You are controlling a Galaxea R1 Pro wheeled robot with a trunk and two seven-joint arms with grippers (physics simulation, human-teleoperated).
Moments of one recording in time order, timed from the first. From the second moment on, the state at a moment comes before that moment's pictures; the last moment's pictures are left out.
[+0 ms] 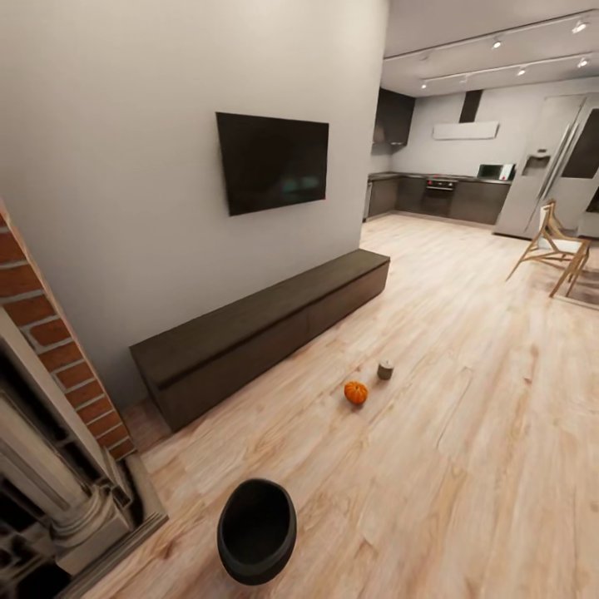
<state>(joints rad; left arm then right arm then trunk) 0.01 0.02 -0.01 -0.03 -0.01 -0.19 0.00 -0.01 0.00 -0.01 -0.01 0.00 -0.20 -0.01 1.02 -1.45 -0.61</state>
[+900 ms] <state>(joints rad) 0.01 0.02 -0.01 -0.03 -0.01 -0.20 0.00 -0.01 0.01 -0.01 -0.01 0.00 -0.20 -0.01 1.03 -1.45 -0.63</state>
